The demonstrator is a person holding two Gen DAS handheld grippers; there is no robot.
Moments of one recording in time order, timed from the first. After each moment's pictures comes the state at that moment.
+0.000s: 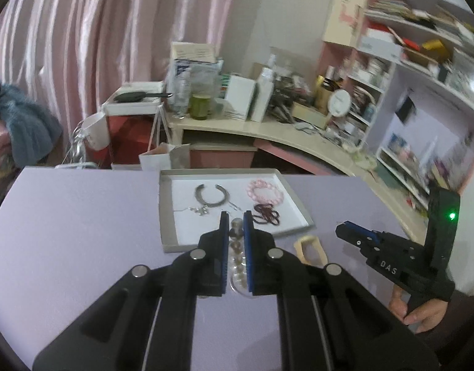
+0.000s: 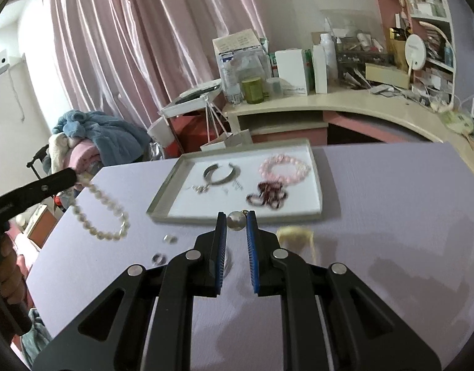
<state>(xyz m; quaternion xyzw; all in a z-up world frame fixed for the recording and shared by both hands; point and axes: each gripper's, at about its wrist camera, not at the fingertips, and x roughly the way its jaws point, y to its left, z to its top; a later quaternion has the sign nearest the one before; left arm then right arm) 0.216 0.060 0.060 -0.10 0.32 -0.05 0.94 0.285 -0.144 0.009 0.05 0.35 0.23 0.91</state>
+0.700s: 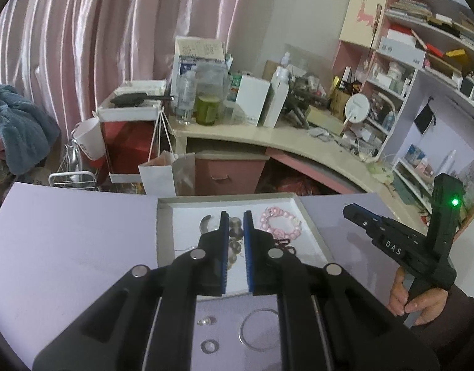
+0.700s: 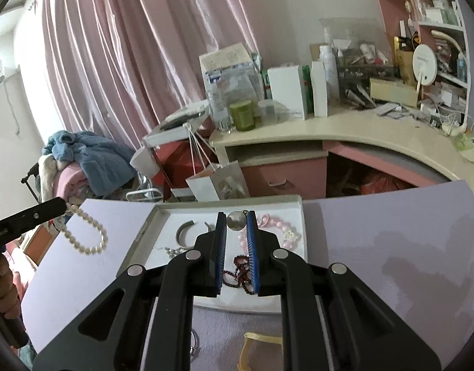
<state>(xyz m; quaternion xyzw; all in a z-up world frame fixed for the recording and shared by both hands) 0.317 0.067 0.058 -0.10 0.33 -0.04 0.94 0.380 -0.143 0.010 0.06 0.33 0.23 0.91</state>
